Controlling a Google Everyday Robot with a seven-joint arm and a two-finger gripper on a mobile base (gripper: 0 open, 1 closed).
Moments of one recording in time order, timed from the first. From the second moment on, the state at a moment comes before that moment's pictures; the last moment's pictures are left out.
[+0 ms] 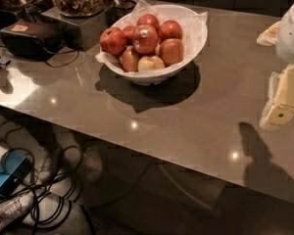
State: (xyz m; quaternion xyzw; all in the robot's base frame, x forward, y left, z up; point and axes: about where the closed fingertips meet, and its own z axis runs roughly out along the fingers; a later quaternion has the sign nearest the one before) arm 0.438 -0.217 0.976 -0.60 0.78 -0.03 0.16
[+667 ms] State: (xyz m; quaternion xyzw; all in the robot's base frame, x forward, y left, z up) arm 0.450 -0.198 0.984 -0.60 0.78 -0.03 0.15
